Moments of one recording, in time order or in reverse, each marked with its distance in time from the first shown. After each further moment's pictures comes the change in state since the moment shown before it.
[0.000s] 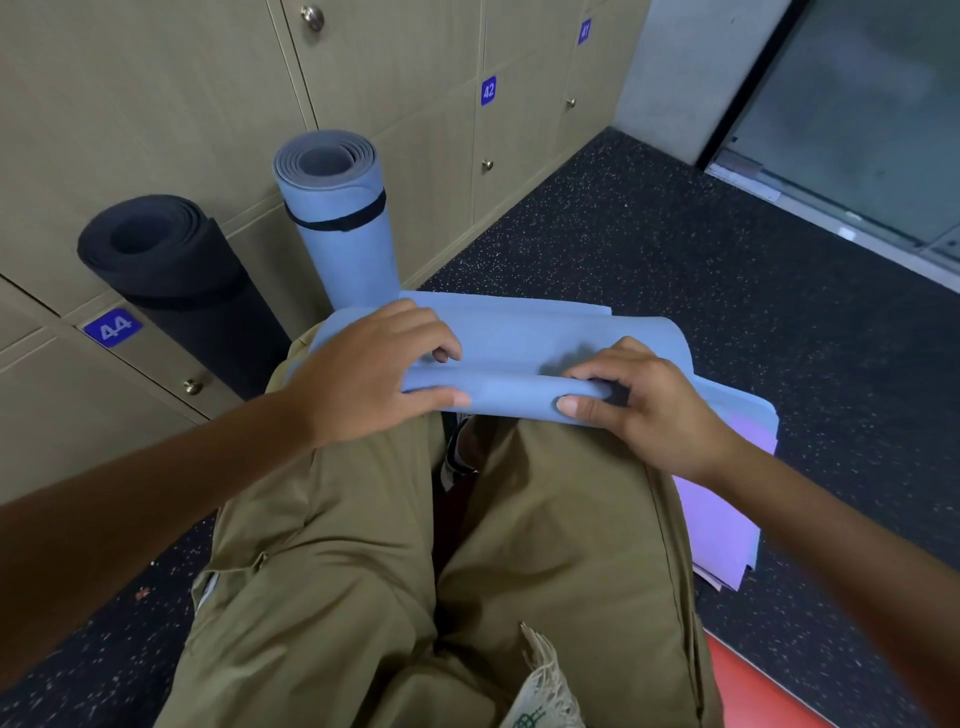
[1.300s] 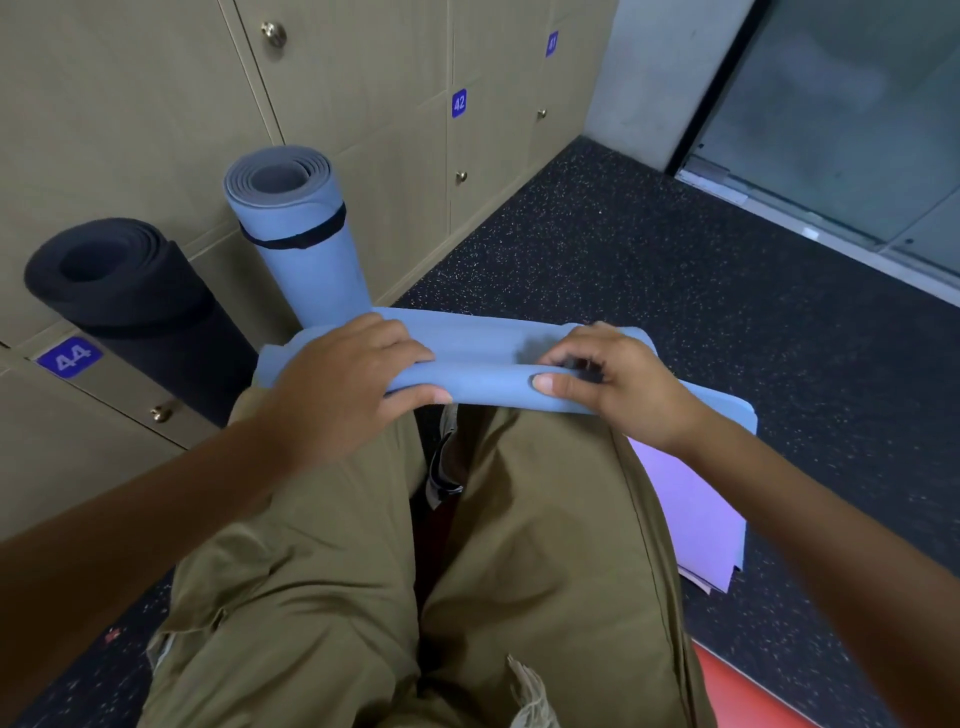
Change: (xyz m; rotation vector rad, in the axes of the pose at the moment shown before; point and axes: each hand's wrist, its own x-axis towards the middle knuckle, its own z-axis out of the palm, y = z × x) left_hand 0.006 -0.008 0.011 0.184 0.090 -0.064; right_hand 0.032 0.011 -0.009 0.047 0.014 0.034
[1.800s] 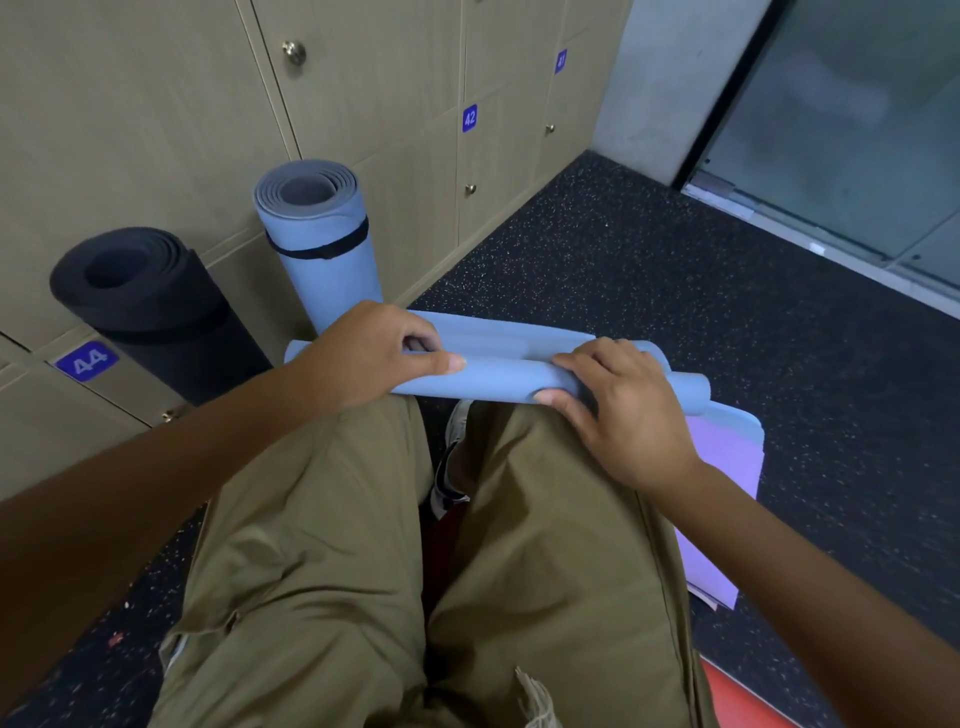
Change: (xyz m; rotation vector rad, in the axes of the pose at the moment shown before) left_hand 0.038 -0.015 -0.007 -0.401 -0.234 -0.313; right_hand -0.013 0.002 0.028 -0.546 0.364 -0.168
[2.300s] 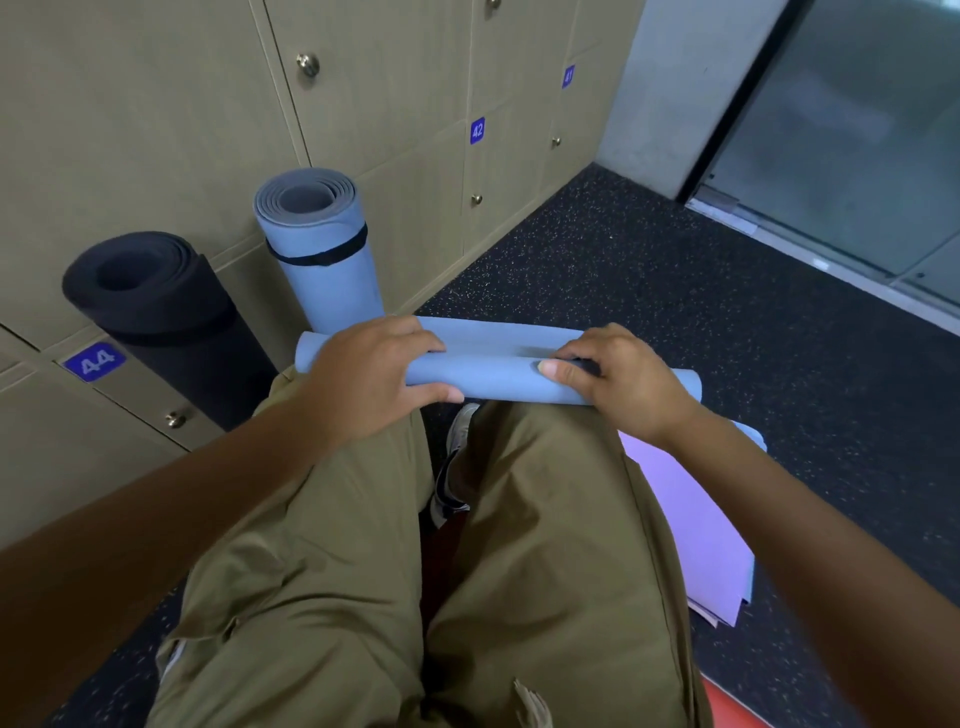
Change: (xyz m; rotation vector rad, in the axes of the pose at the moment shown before) left_hand -0.014 -0.015 0.016 0.379 0.247 0.200; right_hand 0.045 0.022 -0.007 0.273 -0.358 0.174
